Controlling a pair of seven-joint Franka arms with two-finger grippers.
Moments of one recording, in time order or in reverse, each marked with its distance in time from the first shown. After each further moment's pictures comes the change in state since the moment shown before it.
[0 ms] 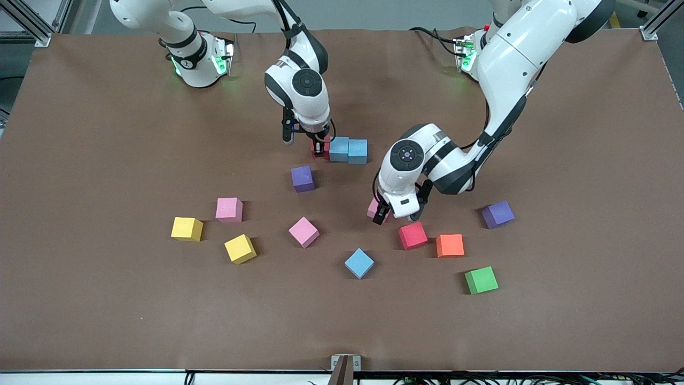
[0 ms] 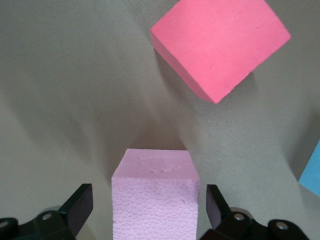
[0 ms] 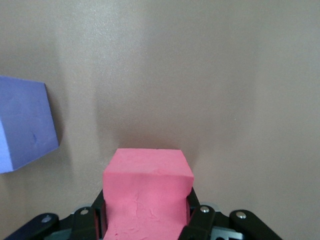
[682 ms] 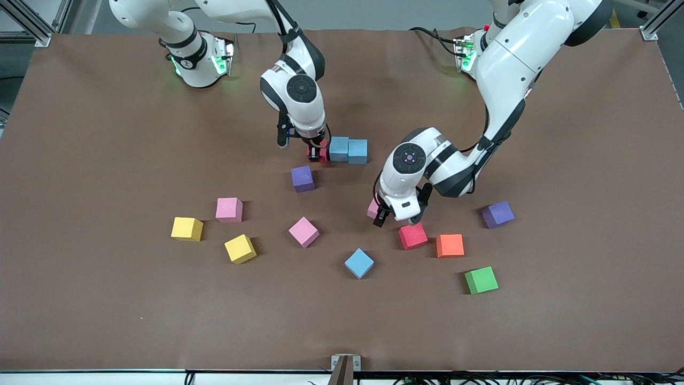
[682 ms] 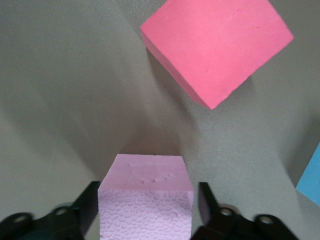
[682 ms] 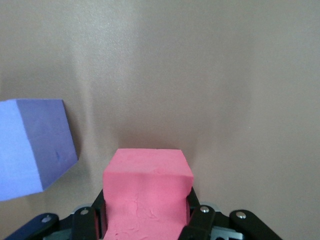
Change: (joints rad) left arm -0.007 0.019 0.017 0.000 0.000 0.043 0.000; right arm -0.036 0.000 -0.003 0.004 0.000 -0.003 0.000
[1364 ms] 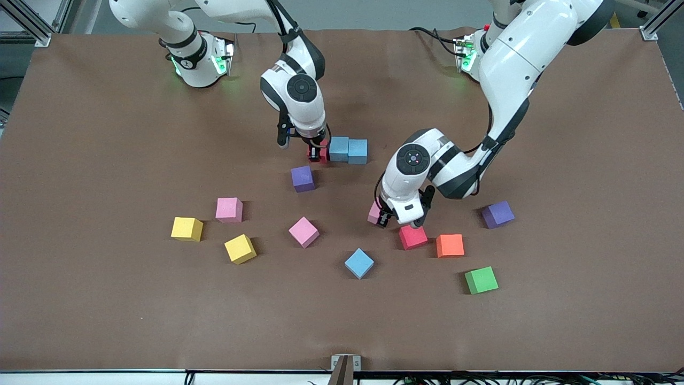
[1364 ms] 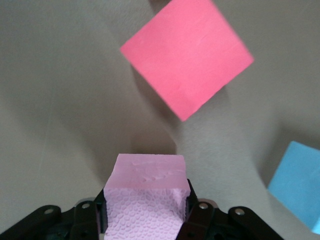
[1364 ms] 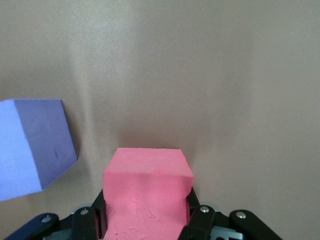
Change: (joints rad) left arm 0.012 -0.012 0.002 0.027 0.001 0.001 0.000; right arm 0.008 0.000 0.000 0.000 -0.002 0.004 0.025
